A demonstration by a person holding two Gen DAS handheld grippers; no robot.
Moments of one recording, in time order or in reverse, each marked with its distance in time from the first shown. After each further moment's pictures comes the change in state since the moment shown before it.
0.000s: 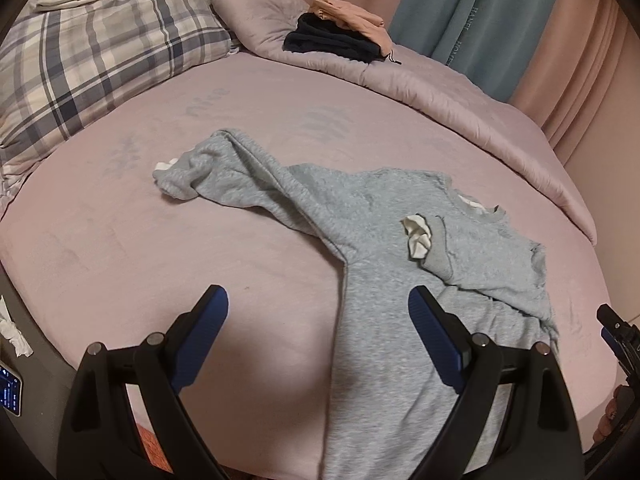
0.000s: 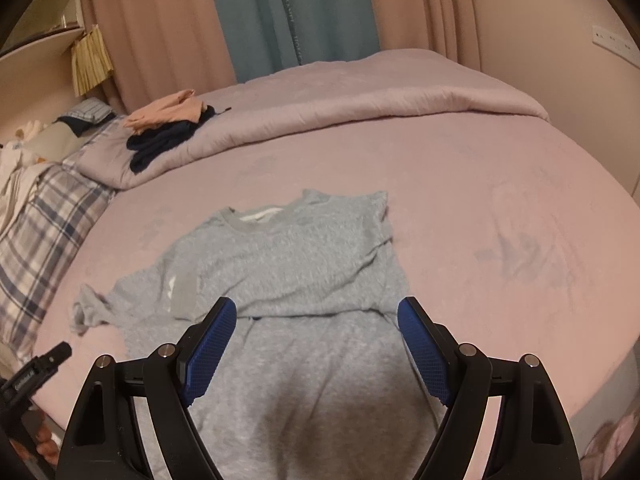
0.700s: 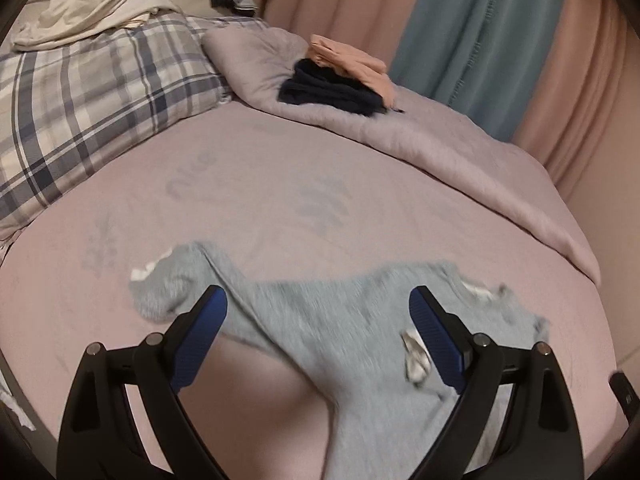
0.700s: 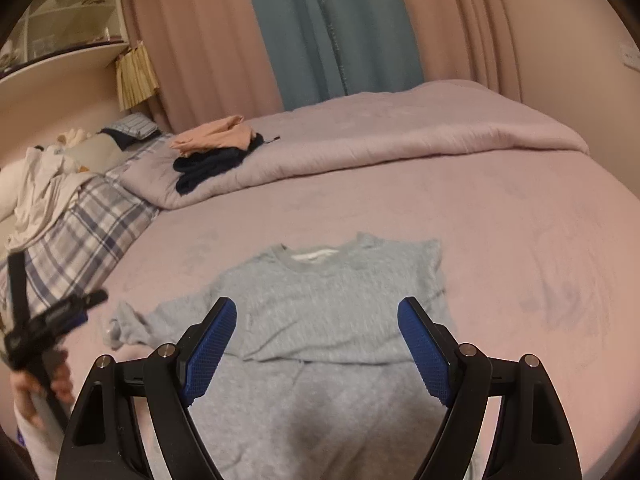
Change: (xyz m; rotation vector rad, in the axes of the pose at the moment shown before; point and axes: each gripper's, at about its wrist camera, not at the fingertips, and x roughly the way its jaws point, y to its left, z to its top) left arm 0.036 -0.002 0.103 -0.025 -0.128 0.002; right arm -0.006 0.028 0.028 -0.066 -0.105 0.157
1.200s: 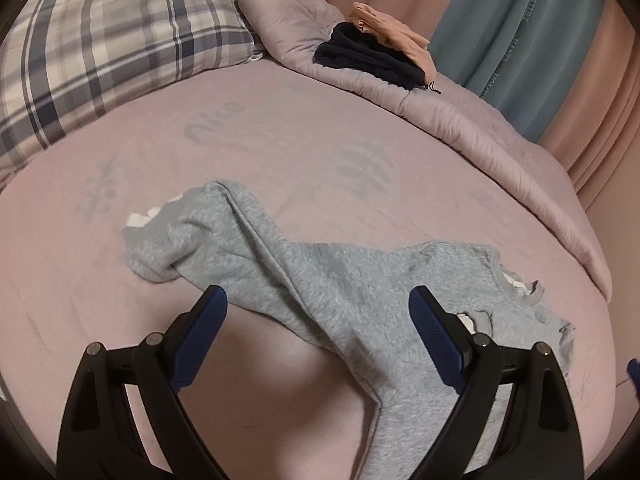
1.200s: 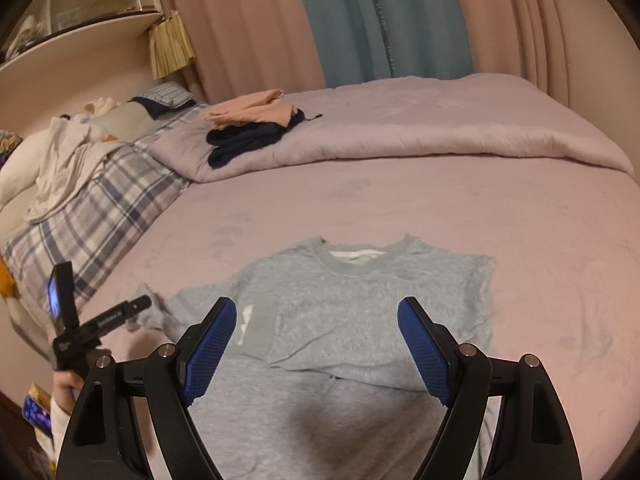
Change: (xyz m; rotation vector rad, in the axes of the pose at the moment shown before) left arm 0.041 0.031 -0.032 -0.091 0.080 0.031; right arm 0.035 0.015 0.017 -0.082 0.085 0.110
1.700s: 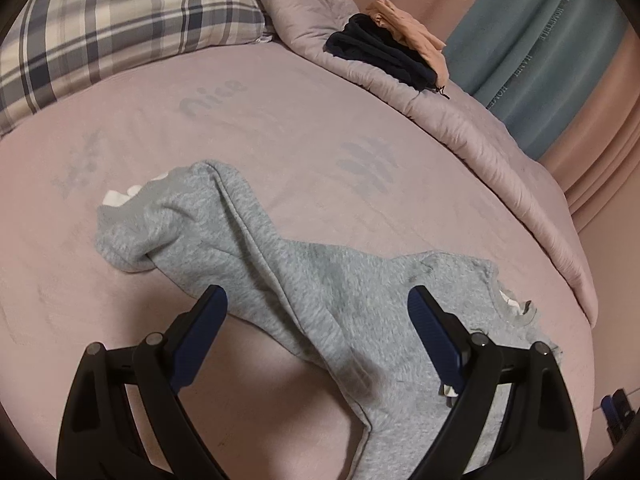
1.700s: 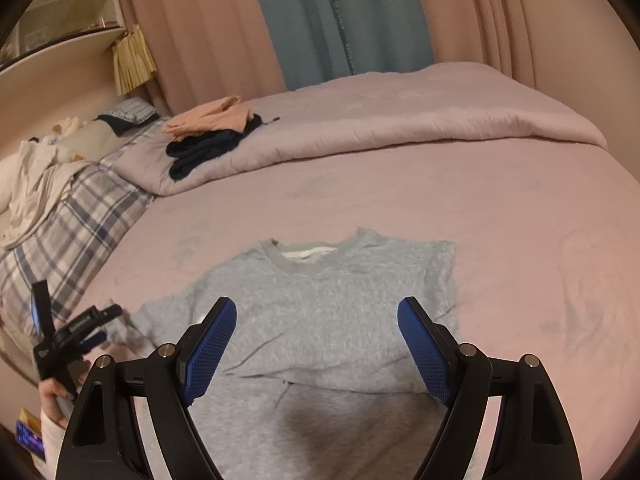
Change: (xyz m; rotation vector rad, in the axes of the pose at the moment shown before) left arm 0.024 0.008 0.008 -0.102 0.033 -0.044; right arm 0.006 -0.033 -0.007 0.080 -0.006 -0.089
